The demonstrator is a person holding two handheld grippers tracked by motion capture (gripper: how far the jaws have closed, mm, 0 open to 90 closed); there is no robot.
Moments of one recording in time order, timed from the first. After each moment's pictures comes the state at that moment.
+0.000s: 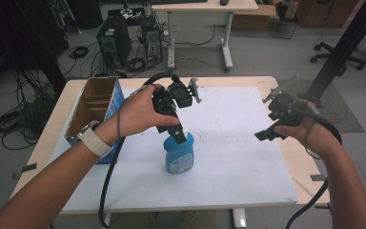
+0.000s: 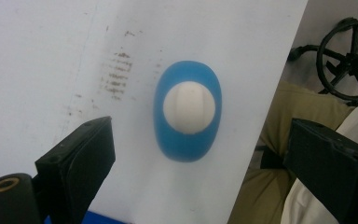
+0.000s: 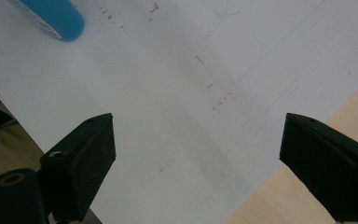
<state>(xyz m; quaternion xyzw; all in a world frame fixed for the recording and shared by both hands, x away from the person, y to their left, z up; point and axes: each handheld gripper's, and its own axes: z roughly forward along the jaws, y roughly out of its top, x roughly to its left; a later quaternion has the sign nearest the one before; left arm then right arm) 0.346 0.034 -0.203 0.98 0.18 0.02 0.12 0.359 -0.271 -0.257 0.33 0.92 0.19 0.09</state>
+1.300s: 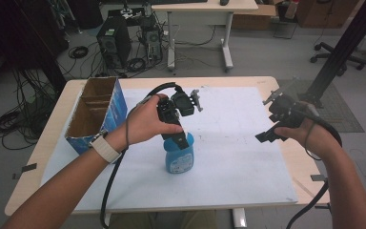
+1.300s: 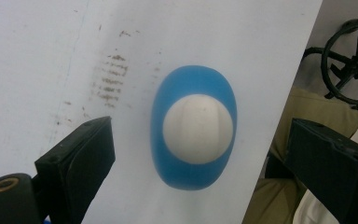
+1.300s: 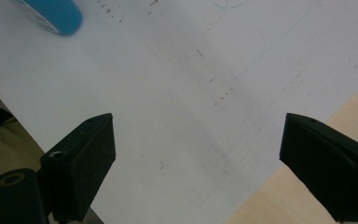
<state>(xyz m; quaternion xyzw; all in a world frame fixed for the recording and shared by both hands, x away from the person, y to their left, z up) 0.351 0.028 -0.237 0.98 0.18 0.02 0.12 0.359 -0.274 -0.264 0.34 0.92 0.19 0.08</state>
